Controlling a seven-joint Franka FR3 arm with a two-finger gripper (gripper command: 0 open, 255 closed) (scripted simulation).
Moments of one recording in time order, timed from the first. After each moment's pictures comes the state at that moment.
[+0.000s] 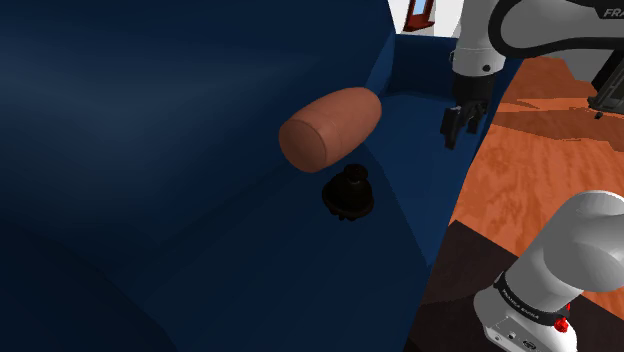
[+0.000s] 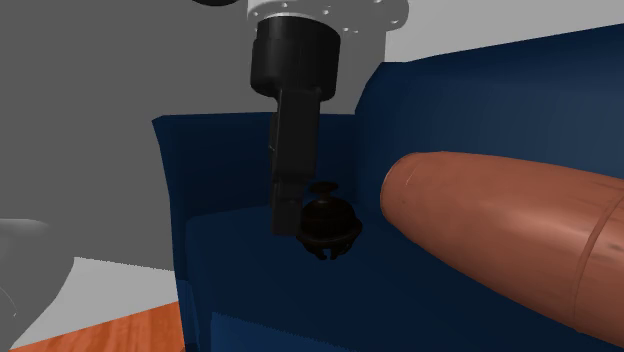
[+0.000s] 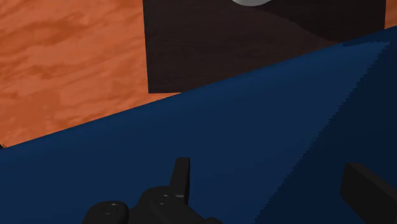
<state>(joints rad) 0.02 -0.76 0.04 -2.39 -0.11 1.49 0.12</state>
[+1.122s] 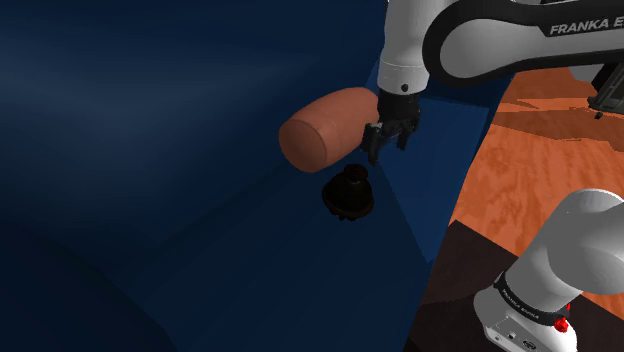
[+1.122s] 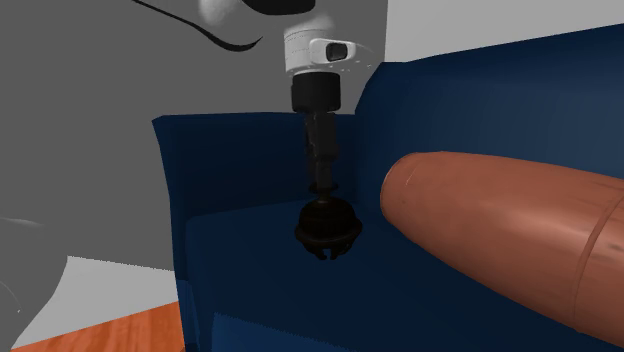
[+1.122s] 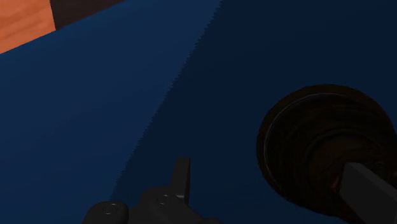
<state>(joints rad) 0.10 -0.50 0.32 -2.26 0.03 1.75 0.45</state>
